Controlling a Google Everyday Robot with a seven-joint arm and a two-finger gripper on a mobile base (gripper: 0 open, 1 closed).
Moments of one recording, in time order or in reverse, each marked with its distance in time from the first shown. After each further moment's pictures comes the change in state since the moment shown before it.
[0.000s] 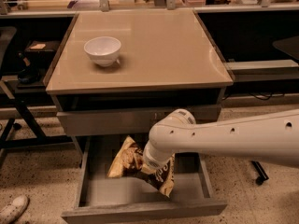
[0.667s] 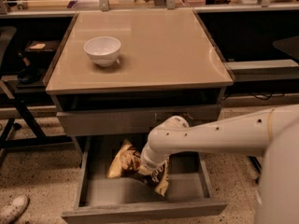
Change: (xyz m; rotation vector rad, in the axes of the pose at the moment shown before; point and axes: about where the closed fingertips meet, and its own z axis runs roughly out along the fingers) arm -0.003 -0.012 0.063 -0.050 -0.039 -0.016
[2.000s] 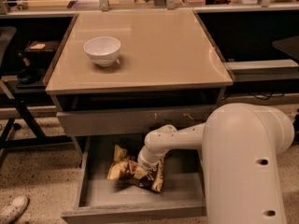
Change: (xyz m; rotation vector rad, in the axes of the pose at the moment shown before) arm 0.008 -0.044 0.124 -0.084 -0.028 0.007
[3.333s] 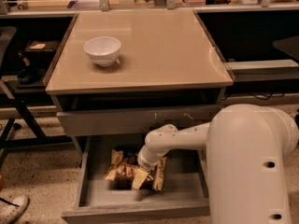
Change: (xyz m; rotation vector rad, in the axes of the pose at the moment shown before) arm -0.001 0.002 -0.007 -0.001 -0.010 -0.027
